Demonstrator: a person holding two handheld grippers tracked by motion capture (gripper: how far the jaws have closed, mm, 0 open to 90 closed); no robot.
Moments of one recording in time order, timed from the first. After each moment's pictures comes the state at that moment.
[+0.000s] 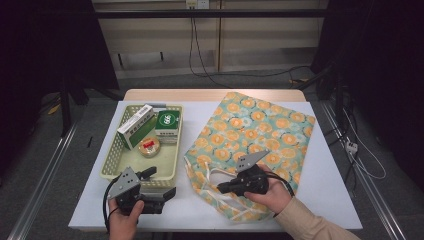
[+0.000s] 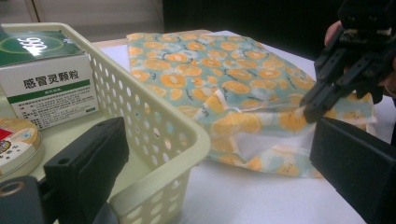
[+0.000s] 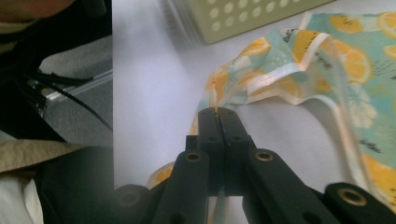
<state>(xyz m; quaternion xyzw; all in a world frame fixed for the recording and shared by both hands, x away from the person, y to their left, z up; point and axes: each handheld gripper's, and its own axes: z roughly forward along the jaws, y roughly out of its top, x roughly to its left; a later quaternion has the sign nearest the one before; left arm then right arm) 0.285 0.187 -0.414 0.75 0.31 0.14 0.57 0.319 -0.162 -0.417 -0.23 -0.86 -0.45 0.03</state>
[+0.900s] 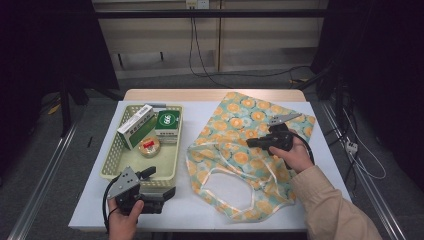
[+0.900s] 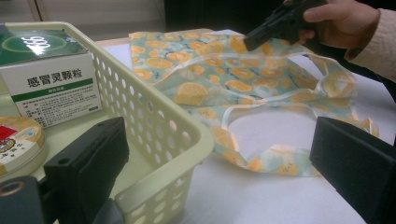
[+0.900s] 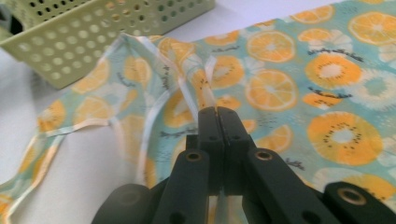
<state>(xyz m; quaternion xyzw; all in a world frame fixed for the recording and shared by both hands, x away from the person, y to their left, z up) 0.285 0.188 -0.415 0.75 0.32 0.14 0.57 0.424 -0.258 -0.417 -0.35 -0.82 -0.46 -0.05</state>
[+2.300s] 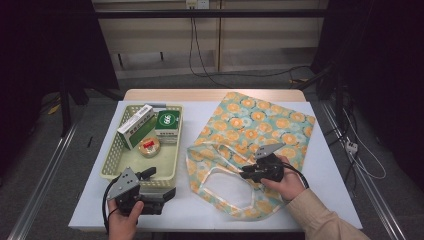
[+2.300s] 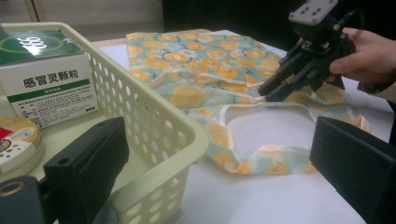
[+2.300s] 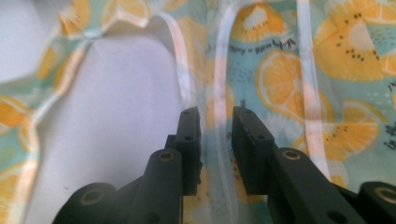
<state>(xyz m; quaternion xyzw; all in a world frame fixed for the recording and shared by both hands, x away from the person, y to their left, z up) 0.283 0.189 -0.414 0.75 0.31 0.14 0.56 0.355 -0.219 -0.454 -0.30 -0.87 -0.38 -0.07</state>
